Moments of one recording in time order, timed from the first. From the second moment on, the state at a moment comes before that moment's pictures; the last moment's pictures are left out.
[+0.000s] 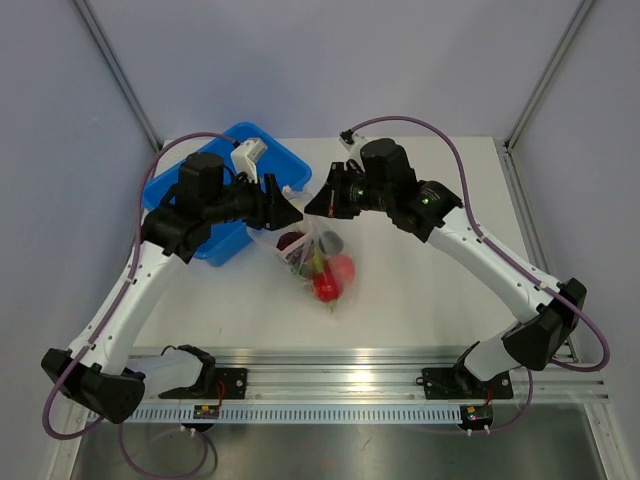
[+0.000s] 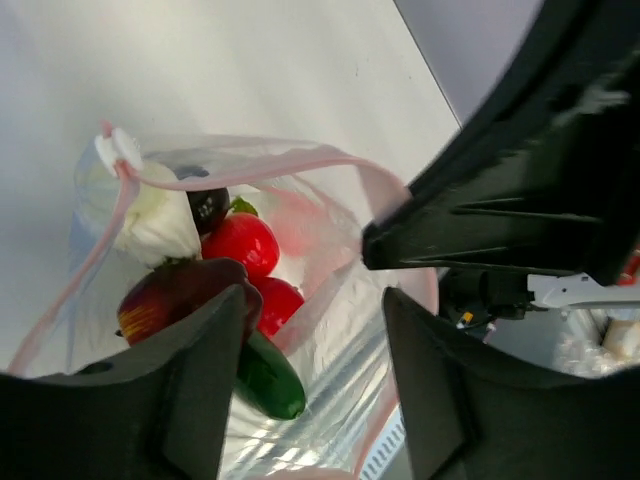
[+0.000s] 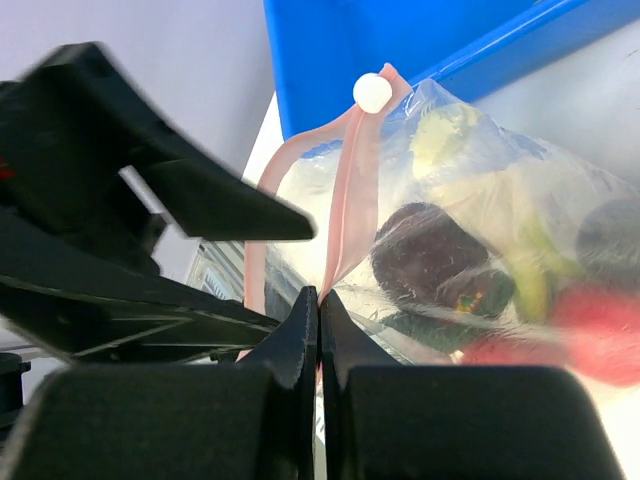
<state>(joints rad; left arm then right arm) -0.42 1.18 1.31 -0.61 0.52 -0.40 0.75 1.50 1.58 -0.51 -0.27 0.71</state>
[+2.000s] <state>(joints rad) -0.38 1.16 1.25 -0.52 0.50 -0.51 0.75 1.41 1.53 -0.66 0.04 0.56</state>
